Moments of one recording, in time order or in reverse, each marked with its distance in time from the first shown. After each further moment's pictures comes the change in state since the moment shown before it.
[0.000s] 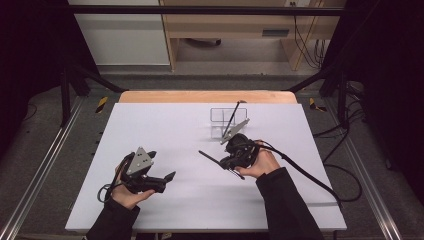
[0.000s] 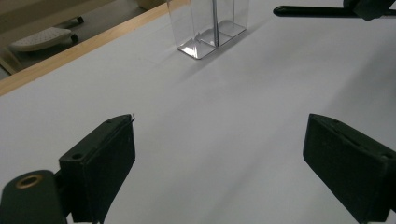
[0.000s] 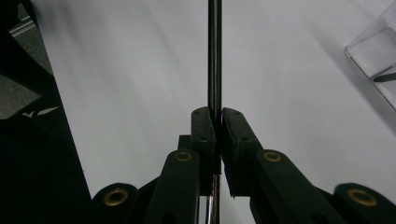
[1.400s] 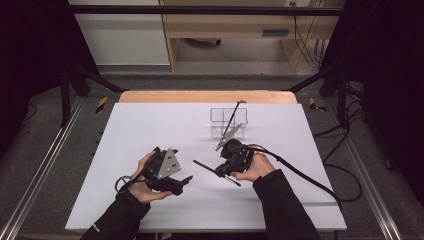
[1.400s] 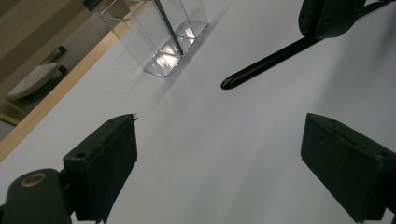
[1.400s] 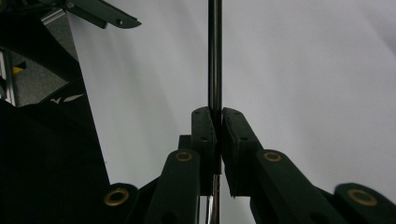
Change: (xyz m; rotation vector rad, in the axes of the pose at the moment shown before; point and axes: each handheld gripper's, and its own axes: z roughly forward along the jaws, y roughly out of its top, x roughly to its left) left arm -0.035 0.031 0.029 0.084 -0.041 0.316; right arm 0.005 0.000 0.018 0.043 0.103 -0.013
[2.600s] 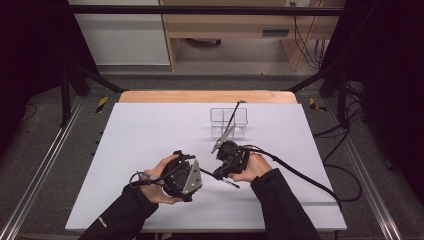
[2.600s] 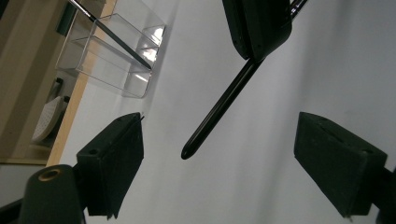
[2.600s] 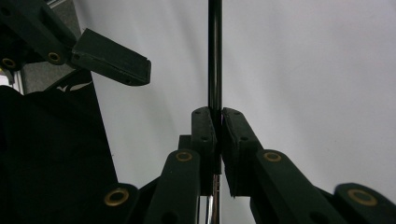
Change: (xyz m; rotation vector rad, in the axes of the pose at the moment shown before) left arm -0.030 0.033 0.013 0.128 -0.050 0.345; right arm 0.004 0.006 0.007 0.060 0.031 -0.015
